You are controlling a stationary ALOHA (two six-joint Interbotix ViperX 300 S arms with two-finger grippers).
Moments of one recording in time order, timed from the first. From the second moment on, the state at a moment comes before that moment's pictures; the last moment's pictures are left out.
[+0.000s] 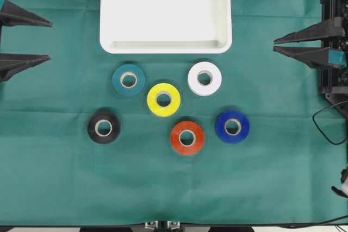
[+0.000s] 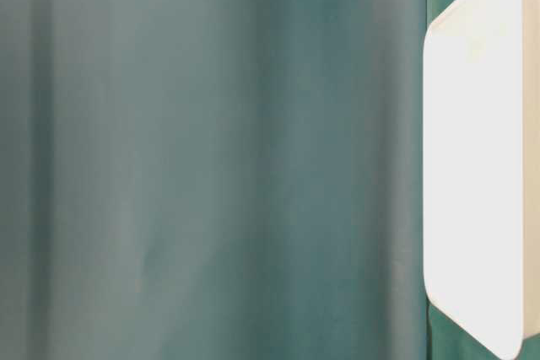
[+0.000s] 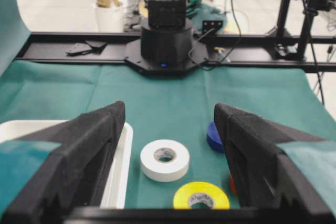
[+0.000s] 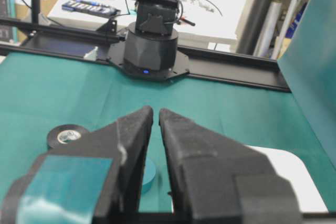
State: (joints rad) left arm 0.00 -0.97 1.18 0.00 -0.29 0.00; right arm 0.00 -0.97 1.18 0.00 -0.29 0.00
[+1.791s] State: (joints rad) left arm -0.08 -0.71 1.11 -0.03 -0.08 -0.11; right arm -0.01 -0.62 1.06 -0.01 -0.17 0.10
